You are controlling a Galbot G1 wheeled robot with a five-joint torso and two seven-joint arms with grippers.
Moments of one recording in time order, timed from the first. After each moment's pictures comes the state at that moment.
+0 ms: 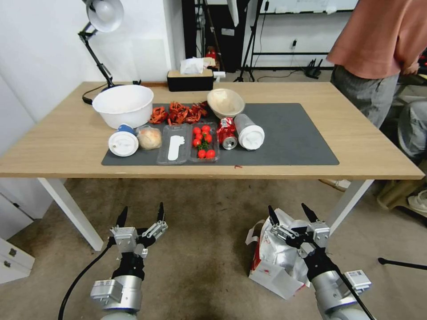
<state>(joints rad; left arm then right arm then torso) 1.81 -1.44 -0.46 -2.19 -0.19 -0.19 -0.14 -1.80 1.48 0.59 2.24 0.21 0.01 -0.18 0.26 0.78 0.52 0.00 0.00</state>
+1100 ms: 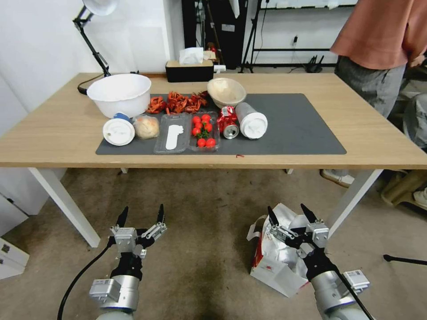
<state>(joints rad) 1.80 -1.42 -0.47 -2.17 -0.20 -0.20 -0.11 -1.80 1.48 0.60 2.23 0.21 0.02 -0.18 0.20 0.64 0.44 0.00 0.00</state>
